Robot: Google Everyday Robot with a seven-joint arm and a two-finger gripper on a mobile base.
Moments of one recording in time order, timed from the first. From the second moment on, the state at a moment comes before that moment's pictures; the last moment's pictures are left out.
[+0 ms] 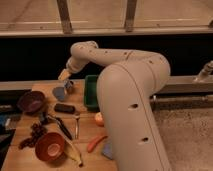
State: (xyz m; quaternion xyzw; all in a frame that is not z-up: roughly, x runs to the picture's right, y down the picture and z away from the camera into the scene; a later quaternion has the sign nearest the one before) arm -0.217 -0.090 0.865 -0.26 -0.17 0.40 0.86
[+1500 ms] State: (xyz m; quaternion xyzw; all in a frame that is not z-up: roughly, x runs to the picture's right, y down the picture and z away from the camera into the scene) arm -0.261 -0.068 0.942 -0.33 -0.20 0.41 0.83
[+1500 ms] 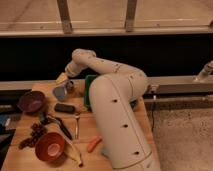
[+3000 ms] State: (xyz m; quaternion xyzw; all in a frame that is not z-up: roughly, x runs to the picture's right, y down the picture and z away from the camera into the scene) arm -0.211 -0.087 0.884 -0.34 -0.21 0.42 0.82
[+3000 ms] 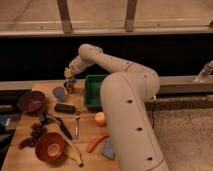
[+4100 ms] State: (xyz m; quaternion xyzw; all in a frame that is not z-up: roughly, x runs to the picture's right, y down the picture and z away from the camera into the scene) arm -0.077 -0.028 0.818 -0.38 -0.05 0.40 0.83
